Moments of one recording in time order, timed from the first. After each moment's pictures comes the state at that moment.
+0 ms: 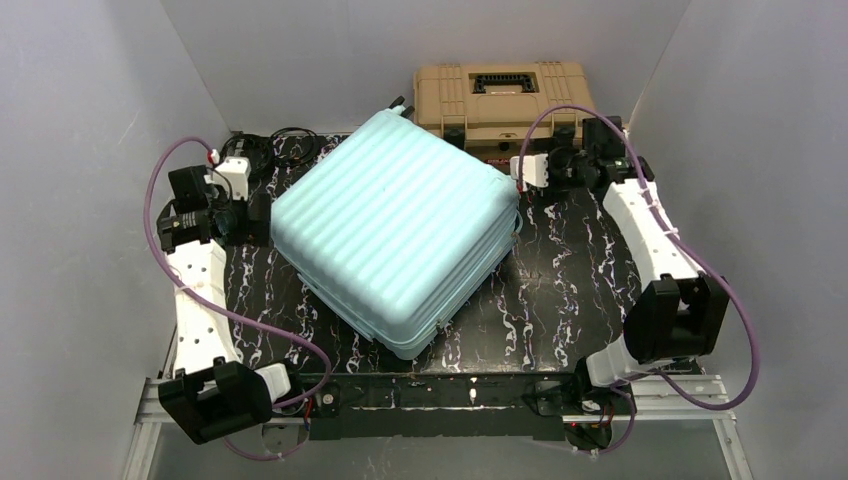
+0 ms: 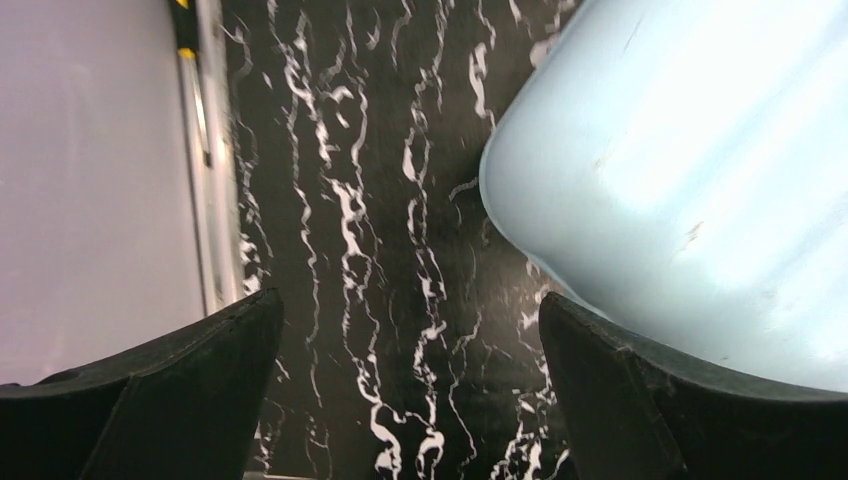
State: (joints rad) left arm 0.29 1.16 1.27 -0.92 0.12 0.33; right arm 0.14 1.48 1.36 -0.63 -0.50 -1.51
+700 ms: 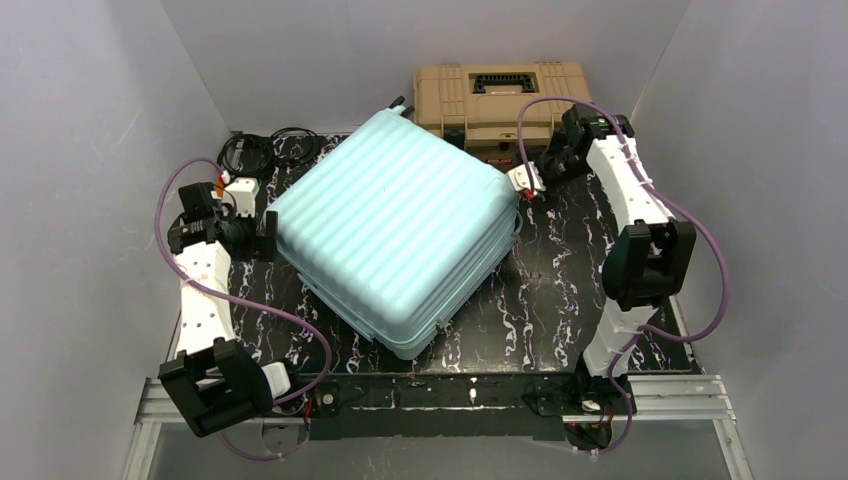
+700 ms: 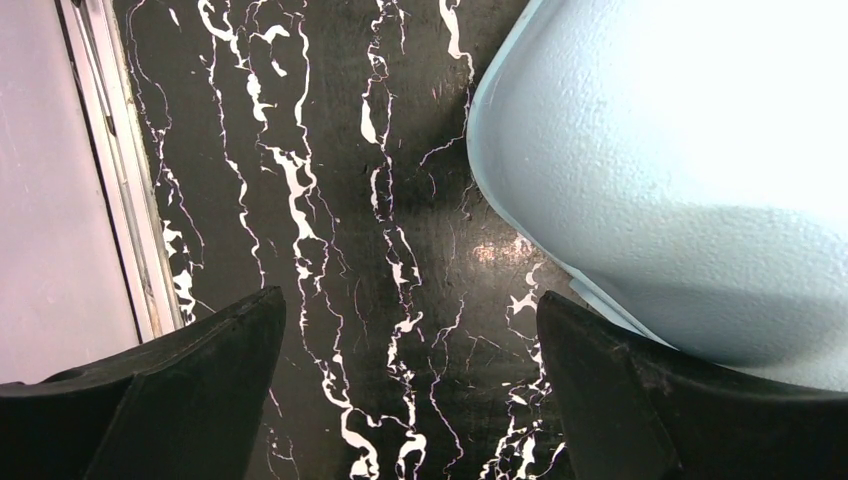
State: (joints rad) left arm 0.35 1.20 1.07 -0.85 0.23 0.37; right arm 0.12 1.86 1.81 -1.30 -0.76 -2.06
